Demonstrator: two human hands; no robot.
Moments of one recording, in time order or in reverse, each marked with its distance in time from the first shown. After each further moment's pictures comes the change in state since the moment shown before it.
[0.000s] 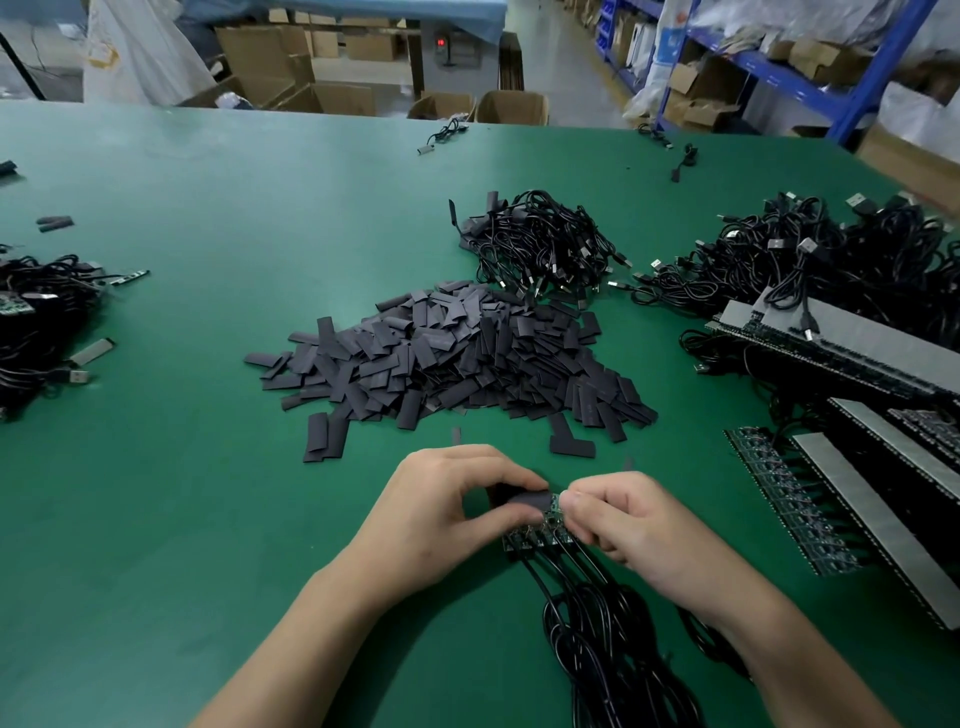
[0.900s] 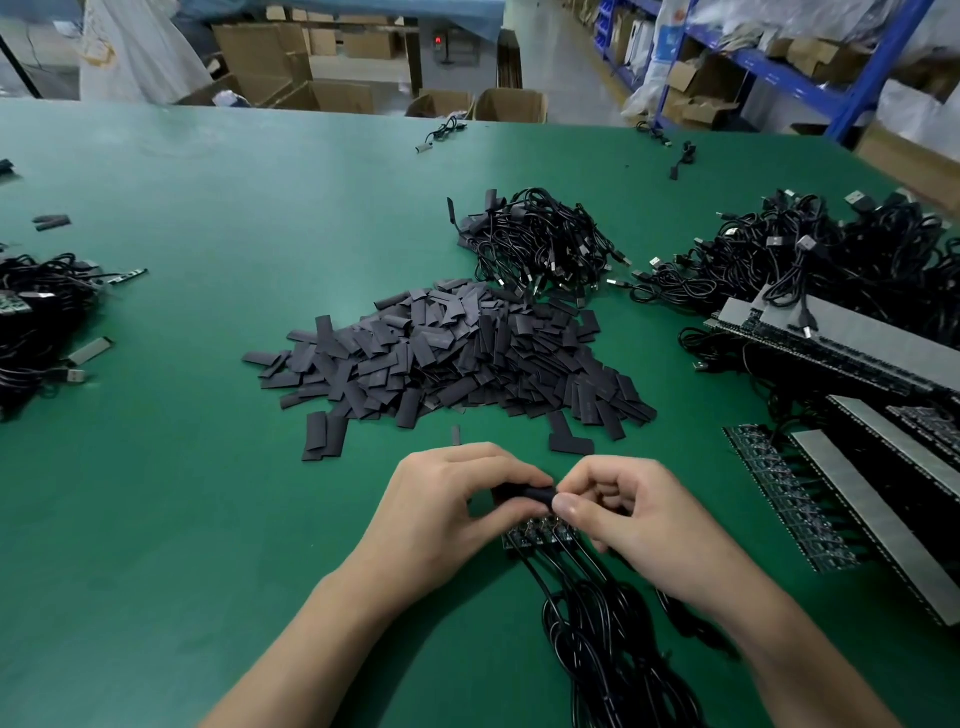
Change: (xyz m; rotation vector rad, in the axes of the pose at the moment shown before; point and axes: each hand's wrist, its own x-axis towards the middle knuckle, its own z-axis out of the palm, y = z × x) left_hand 0.000 0.005 0.006 0.024 0.103 0.075; right_hand 0.000 0.003 -0.001 0.082 0.097 -0.012
